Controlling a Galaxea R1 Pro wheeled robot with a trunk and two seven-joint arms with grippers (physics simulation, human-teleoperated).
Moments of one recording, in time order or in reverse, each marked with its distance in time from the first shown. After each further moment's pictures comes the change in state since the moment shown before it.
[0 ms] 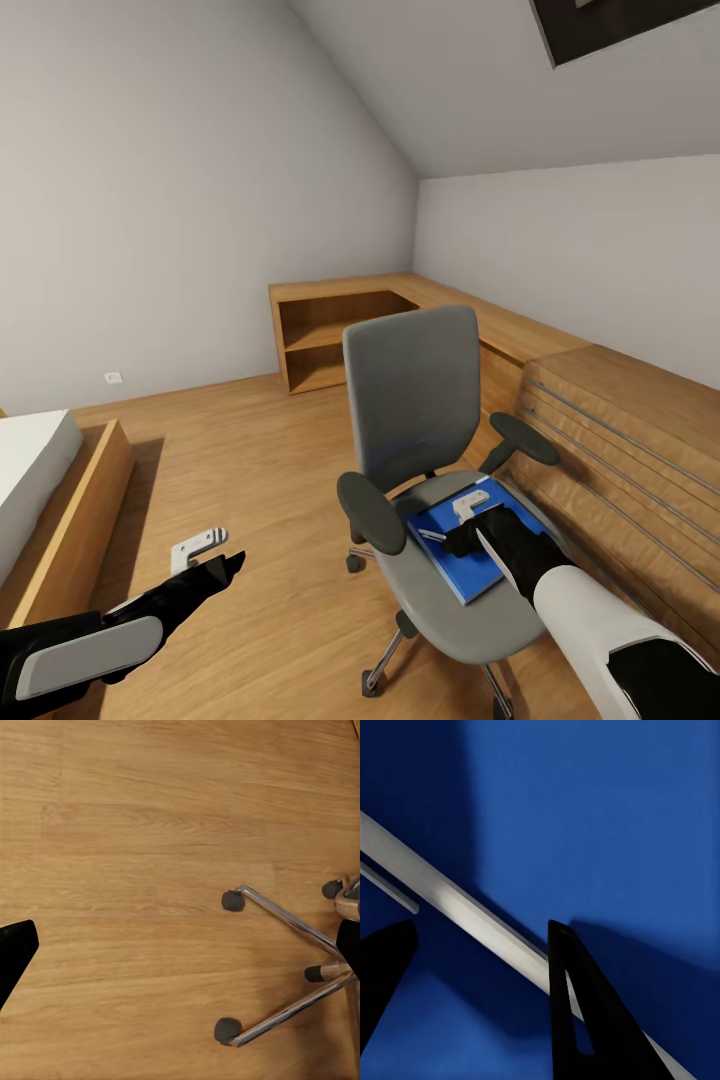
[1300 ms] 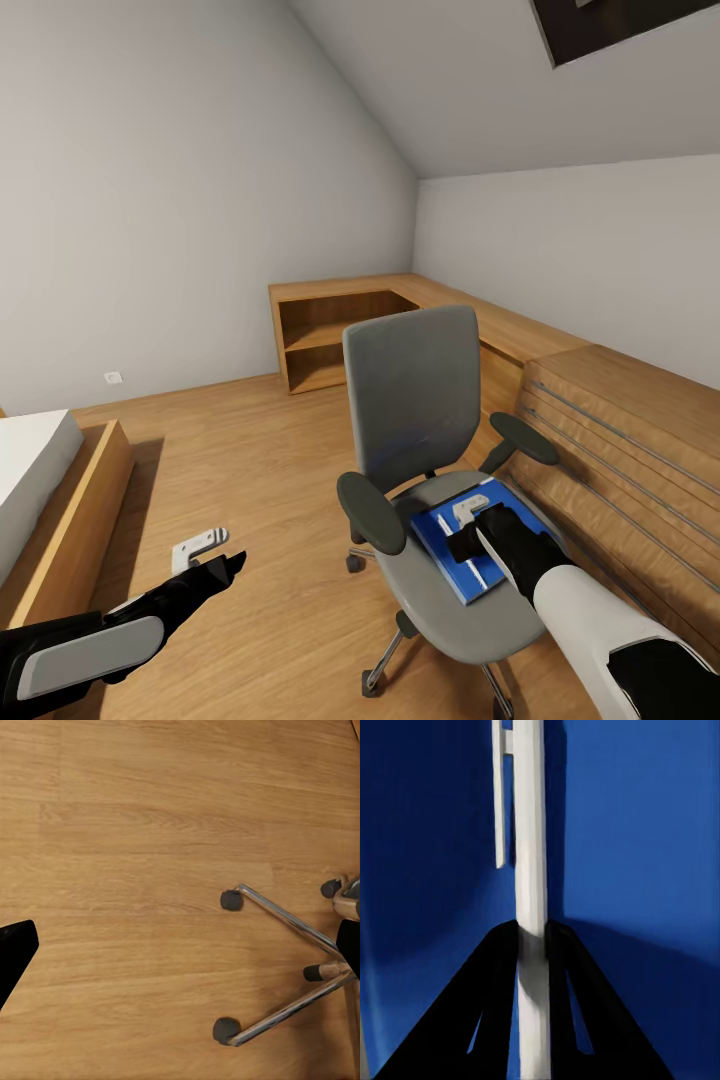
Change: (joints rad) left arm 0.000 -0.003 0.000 0.000 0.000 0.000 0.000; right arm 0.000 0.000 -0.001 -0.006 0.002 0.070 0.033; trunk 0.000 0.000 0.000
